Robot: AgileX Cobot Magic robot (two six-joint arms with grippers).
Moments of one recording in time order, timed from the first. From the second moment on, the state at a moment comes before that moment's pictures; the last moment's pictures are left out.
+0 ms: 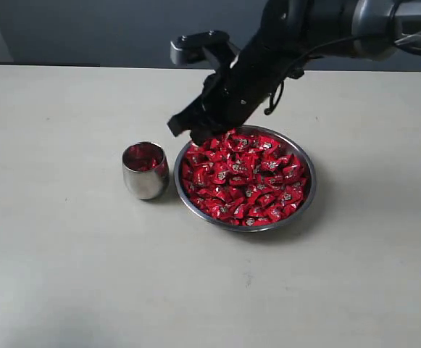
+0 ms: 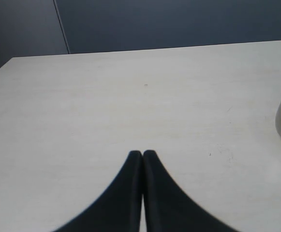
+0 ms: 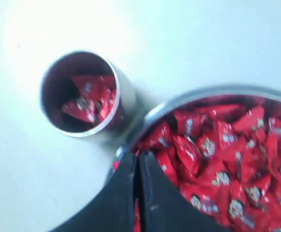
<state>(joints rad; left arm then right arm) 0.17 0.00 0.00 0.03 0.34 0.03 0.70 1.97 -1.49 0.45 0.74 -0.44</state>
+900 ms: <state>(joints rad) 0.17 0.00 0.00 0.03 0.34 0.03 0.81 2.17 -1.75 0.39 0.79 -0.41</state>
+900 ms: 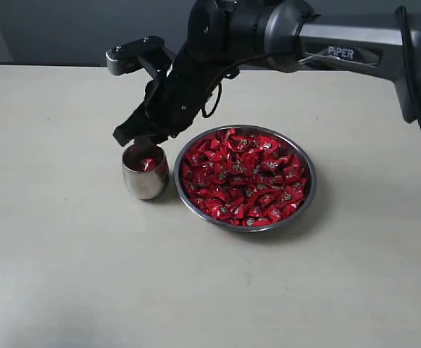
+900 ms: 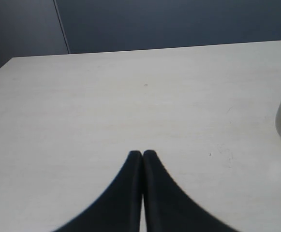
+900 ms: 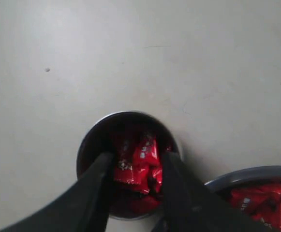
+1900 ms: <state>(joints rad) 0.17 0.00 0.00 0.03 0.34 0.03 0.62 1.78 -1.07 0.45 0.37 -0.40</state>
